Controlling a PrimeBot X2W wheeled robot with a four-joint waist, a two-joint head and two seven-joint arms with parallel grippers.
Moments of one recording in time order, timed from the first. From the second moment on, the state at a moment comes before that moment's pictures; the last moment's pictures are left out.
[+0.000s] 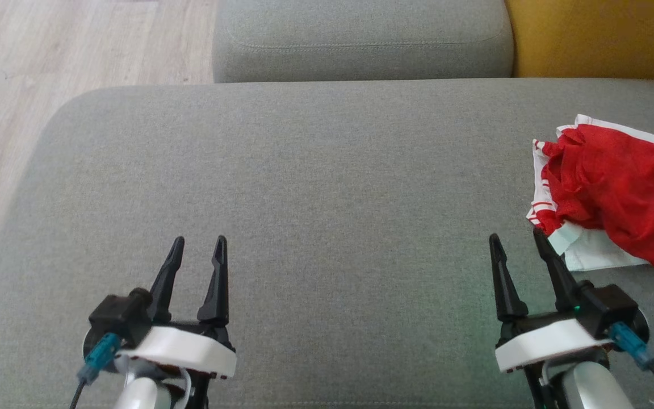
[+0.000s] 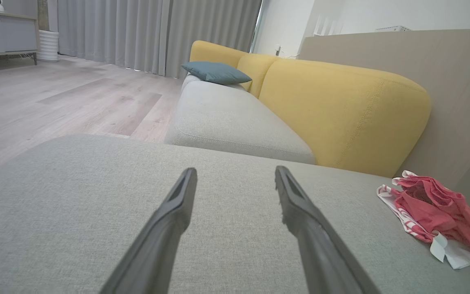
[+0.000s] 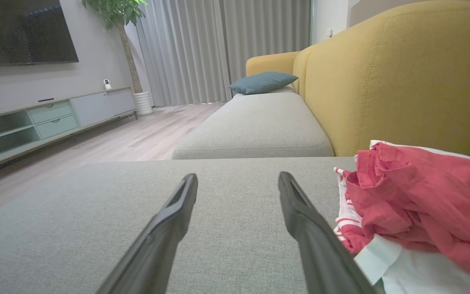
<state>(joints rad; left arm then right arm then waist) -0.01 0.04 -0.22 0.14 -0.29 -0.03 -0.26 -0.03 -0.05 0.10 0.25 0.13 0.12 -0.24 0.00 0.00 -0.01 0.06</state>
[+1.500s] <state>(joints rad) 0.03 0.04 -0.18 0.17 -0.34 0.00 -0.26 0.00 -0.05 0.10 0.30 0.19 0.12 -0.25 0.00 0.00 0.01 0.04</state>
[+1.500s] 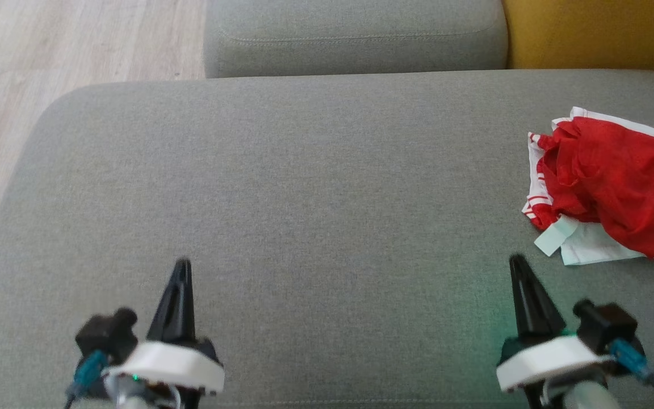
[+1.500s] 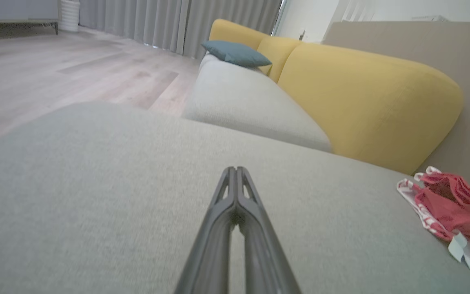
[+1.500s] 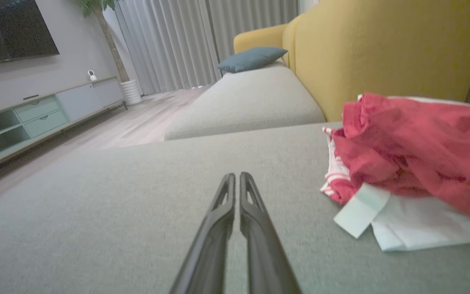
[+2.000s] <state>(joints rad) 0.05 0.04 -0.18 0.19 -0.49 -0.01 -0.22 0.02 -0.05 0.09 0.31 0.35 0.12 -0.22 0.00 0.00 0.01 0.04</state>
